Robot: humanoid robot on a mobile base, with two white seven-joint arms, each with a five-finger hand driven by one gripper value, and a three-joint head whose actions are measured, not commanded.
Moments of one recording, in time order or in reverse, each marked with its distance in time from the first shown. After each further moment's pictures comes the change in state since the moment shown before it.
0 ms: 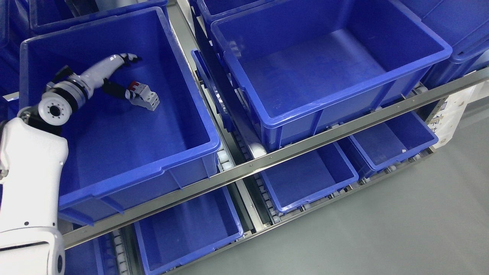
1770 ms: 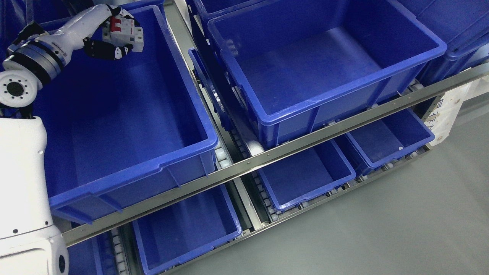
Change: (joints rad) left arm 0.017 -0.010 0.073 -0.325 0.036 -0.013 -0.267; right arm 0.000 0.000 0.000 0.000 0.000 0.000 0.000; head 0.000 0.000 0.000
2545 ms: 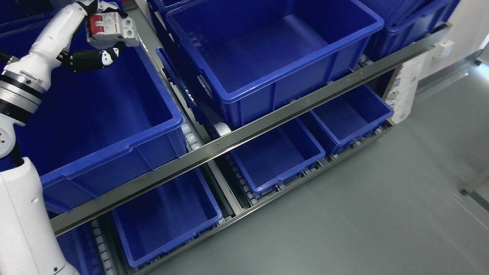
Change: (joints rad) left arm 0.253 -0.064 0.214 -0.458 0.176 0.012 -0.005; right arm 0.000 0.000 0.000 0.000 0.000 0.000 0.000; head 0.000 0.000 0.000
